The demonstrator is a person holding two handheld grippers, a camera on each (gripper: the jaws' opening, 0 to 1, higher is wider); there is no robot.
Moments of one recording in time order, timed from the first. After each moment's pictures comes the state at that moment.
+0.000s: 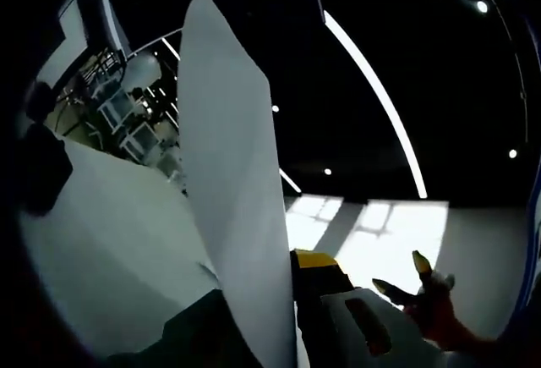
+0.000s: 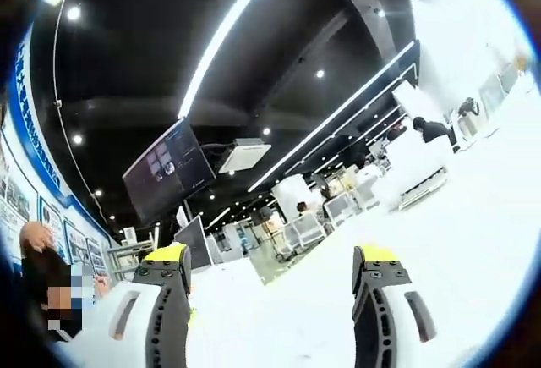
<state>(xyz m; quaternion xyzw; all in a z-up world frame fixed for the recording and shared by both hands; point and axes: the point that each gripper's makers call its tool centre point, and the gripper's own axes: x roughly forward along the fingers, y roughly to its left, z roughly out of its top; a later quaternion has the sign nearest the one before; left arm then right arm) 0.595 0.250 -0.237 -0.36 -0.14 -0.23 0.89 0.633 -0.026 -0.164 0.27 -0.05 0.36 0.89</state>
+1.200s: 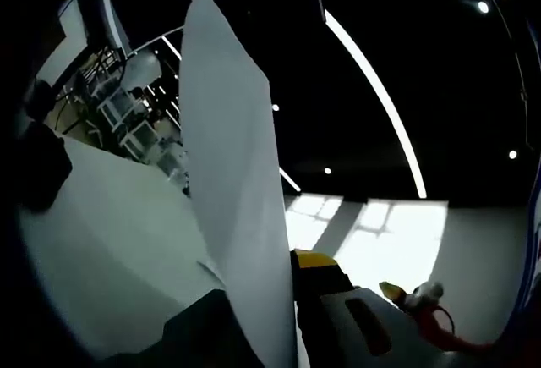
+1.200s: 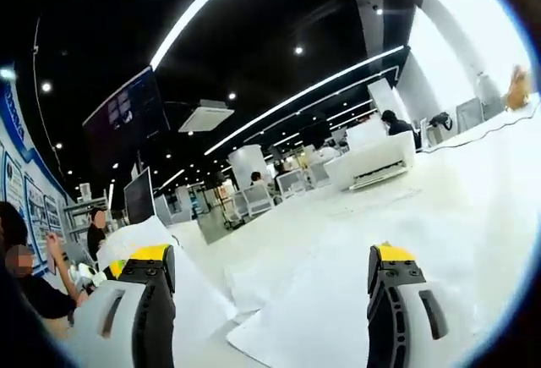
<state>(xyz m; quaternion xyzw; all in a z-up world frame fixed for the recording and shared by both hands) 0.596 0.248 -0.238 -0.37 -0.14 -0.24 0.89 0.663 -0.041 -0.240 0.17 0.03 0.27 0.95</state>
